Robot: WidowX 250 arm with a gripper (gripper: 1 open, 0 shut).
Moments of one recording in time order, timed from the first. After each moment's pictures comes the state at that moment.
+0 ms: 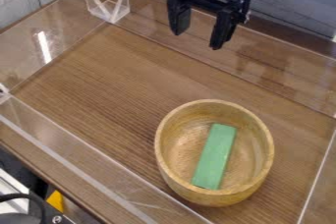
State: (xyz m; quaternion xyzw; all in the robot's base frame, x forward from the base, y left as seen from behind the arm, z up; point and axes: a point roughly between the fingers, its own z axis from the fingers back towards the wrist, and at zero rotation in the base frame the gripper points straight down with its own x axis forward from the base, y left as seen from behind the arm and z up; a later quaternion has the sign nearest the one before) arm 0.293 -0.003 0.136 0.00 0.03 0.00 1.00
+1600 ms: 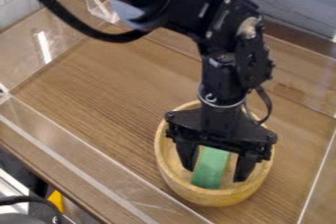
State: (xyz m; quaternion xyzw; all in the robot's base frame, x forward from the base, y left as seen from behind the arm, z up) arm 0.202 -0.084 0.057 -0.03 -0.01 0.14 0.99
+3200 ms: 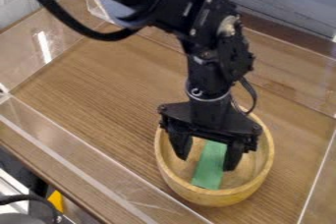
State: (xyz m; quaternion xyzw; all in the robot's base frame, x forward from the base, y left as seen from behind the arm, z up) arm 0.216 -0.062 0.051 -0.04 -0.04 0.12 0.99
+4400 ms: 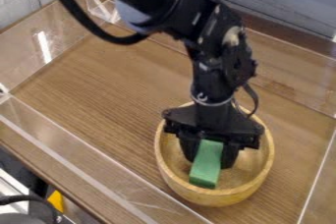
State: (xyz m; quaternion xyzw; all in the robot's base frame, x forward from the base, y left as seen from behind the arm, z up) arm 0.224 -0.064 0.040 -0.04 -0.04 0.16 0.99
